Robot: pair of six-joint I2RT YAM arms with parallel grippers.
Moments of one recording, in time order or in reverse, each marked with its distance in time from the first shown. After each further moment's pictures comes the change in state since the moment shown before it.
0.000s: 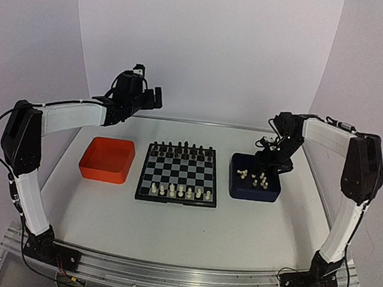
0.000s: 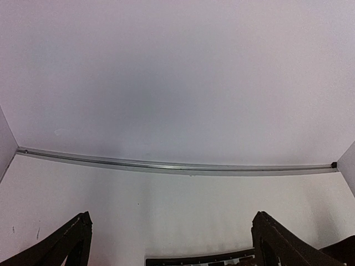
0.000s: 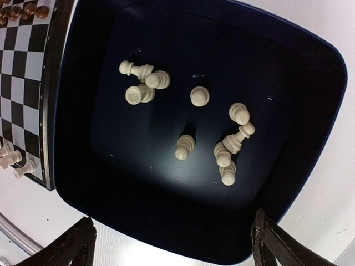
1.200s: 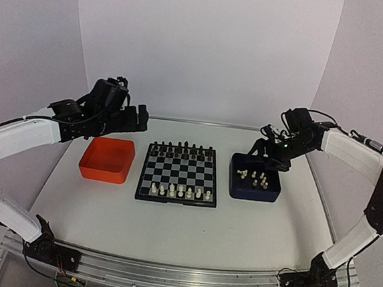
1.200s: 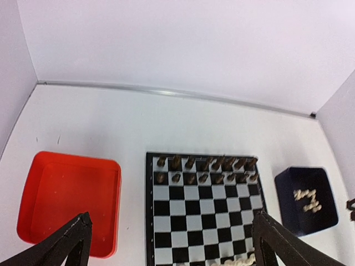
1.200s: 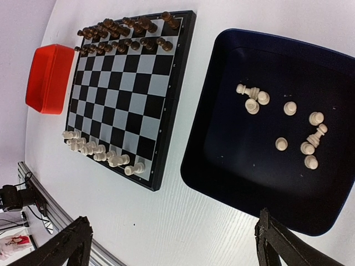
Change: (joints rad) left arm -0.233 -0.461 -0.219 -0.542 -0.111 -0.248; right arm 0.058 -0.337 -0.252 0.261 -0.237 0.251
